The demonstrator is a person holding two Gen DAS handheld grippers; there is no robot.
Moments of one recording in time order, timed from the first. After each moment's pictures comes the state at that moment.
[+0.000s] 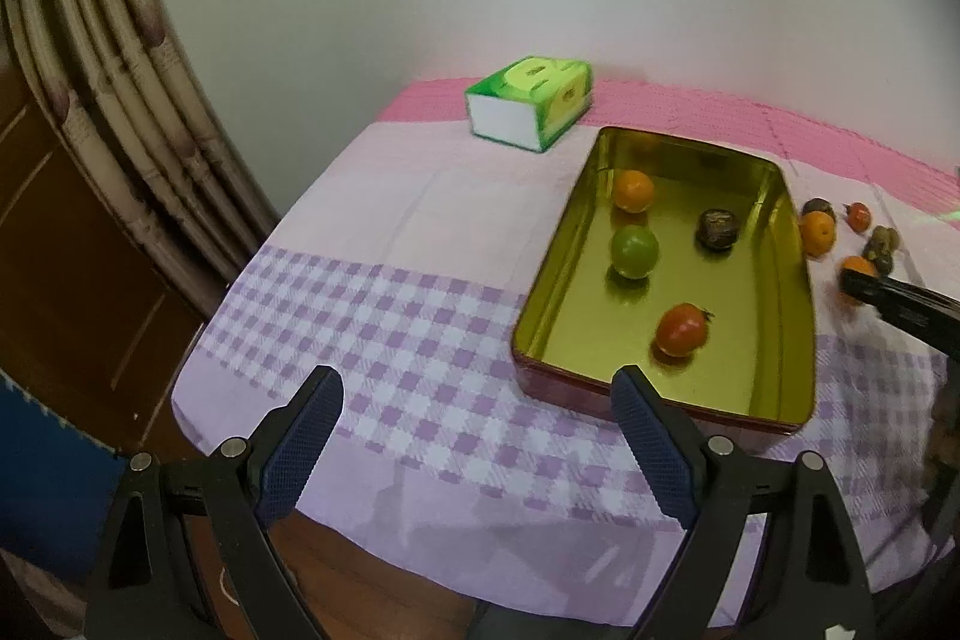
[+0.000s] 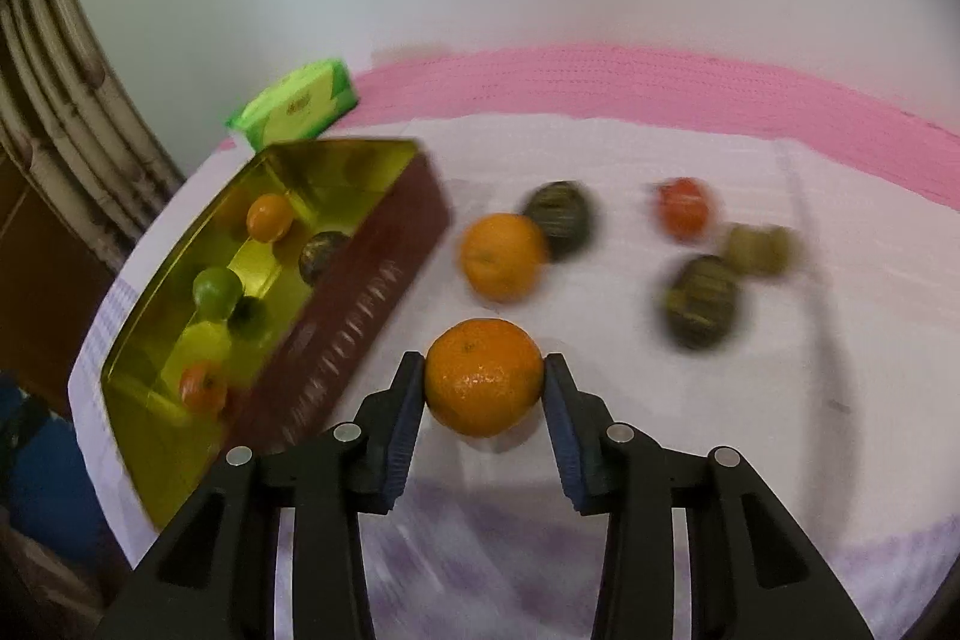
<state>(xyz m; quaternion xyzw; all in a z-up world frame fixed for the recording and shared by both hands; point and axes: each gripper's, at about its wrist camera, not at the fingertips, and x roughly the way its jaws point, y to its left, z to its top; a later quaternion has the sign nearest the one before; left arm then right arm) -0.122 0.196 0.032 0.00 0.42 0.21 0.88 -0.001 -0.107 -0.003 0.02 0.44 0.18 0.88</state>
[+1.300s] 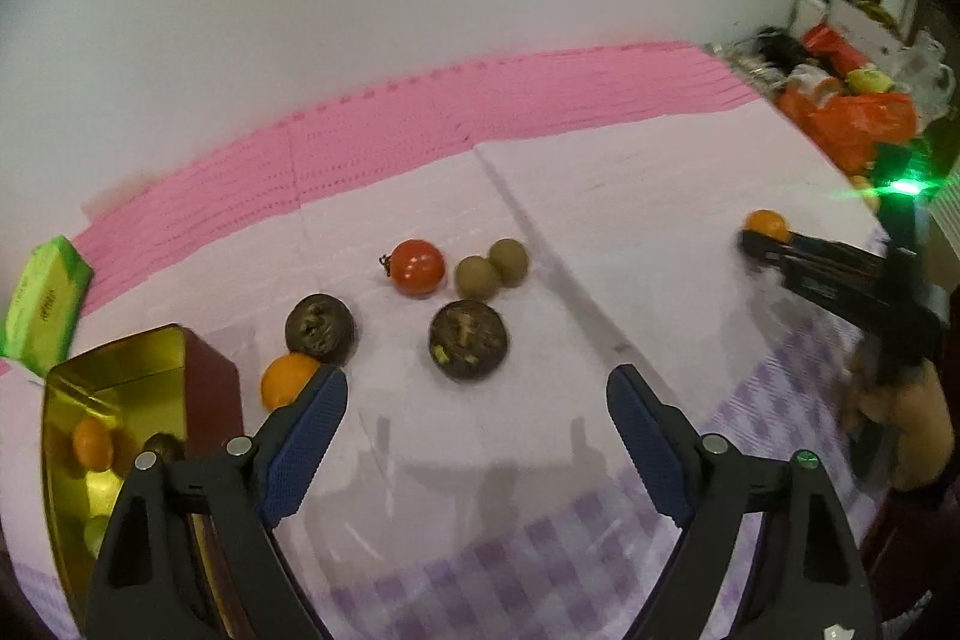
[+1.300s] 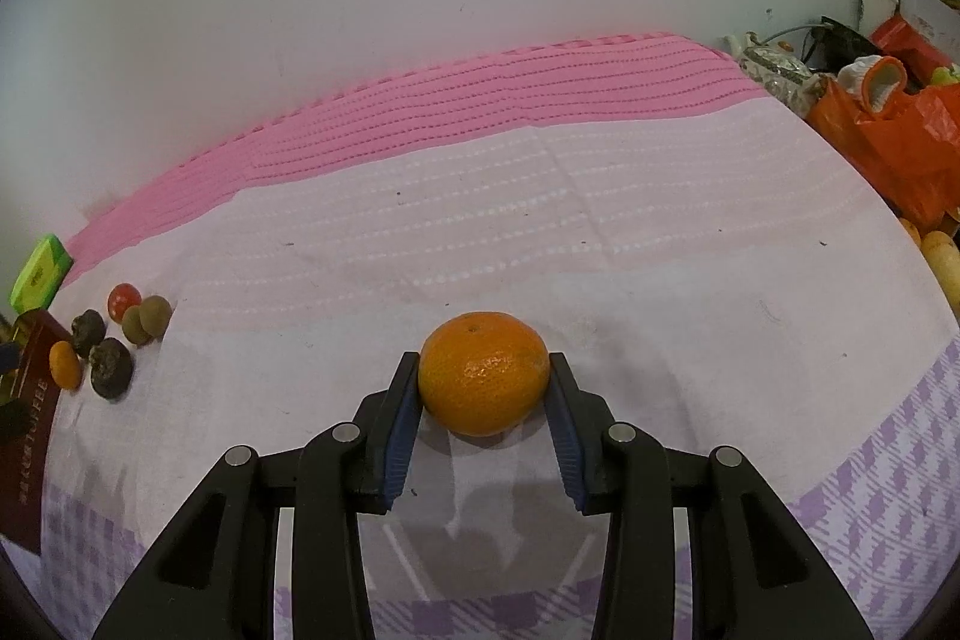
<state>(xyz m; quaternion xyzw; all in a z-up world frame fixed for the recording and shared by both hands) 0.079 -0.041 0.000 0.09 0.46 -0.17 0.87 0.021 -0.352 -0.026 0.09 0.42 -0.05 0.90</state>
